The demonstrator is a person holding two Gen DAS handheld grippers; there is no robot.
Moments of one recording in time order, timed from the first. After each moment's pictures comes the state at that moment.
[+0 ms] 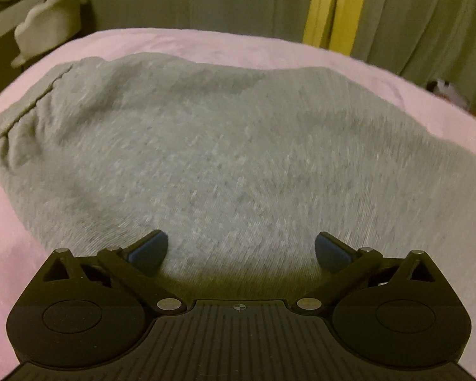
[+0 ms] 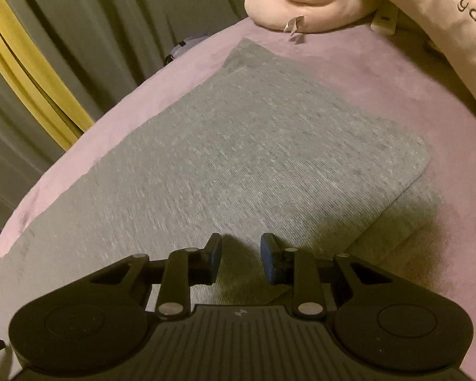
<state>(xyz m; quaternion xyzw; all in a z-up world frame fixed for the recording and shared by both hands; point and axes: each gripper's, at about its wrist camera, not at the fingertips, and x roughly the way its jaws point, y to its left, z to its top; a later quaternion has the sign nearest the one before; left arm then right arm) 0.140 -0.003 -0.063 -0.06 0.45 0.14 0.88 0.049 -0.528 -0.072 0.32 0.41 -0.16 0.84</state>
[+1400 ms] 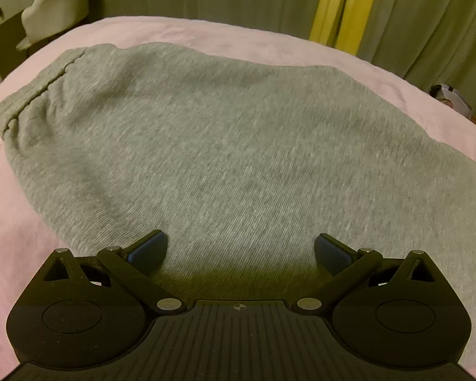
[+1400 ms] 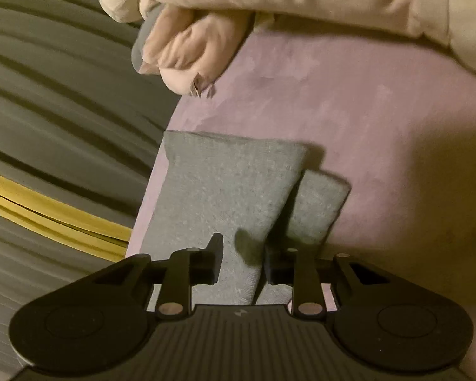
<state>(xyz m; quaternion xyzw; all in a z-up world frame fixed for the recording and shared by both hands) 0.123 0.006 -0.052 -0.09 0.46 0.14 0.87 -0.027 -0.598 -0.099 0.56 0.24 -0.18 0.77</state>
